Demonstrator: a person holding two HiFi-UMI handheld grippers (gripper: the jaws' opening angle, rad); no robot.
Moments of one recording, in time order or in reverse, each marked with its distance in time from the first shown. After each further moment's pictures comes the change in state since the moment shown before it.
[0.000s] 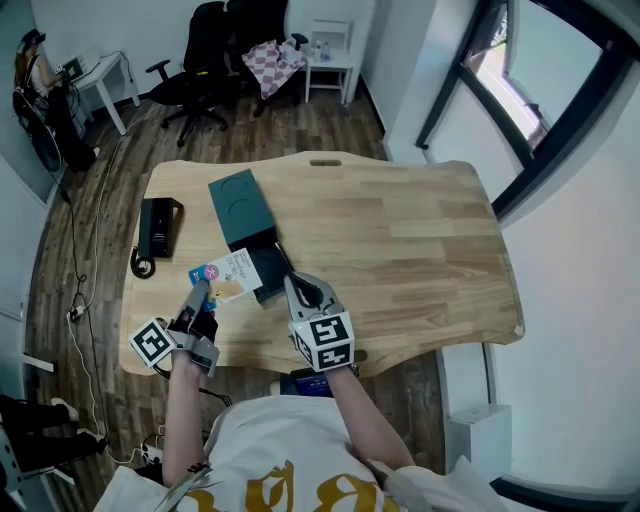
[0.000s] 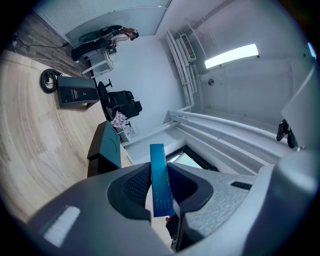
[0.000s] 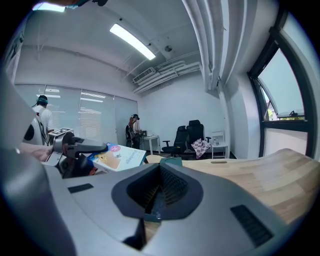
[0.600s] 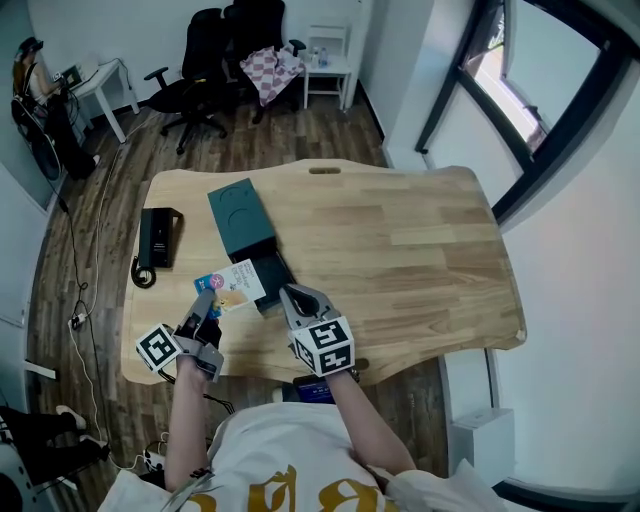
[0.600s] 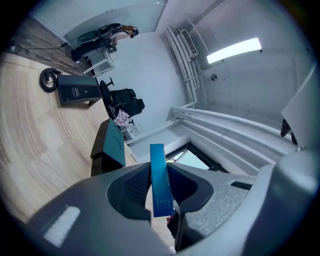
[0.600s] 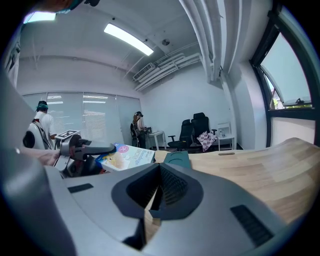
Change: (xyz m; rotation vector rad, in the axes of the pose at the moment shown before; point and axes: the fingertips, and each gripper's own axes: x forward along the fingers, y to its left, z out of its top) left arm 0.011 0.012 -0.004 0.019 0.036 0.035; right arm 0.012 0.008 -0.013 0.056 0.057 0.076
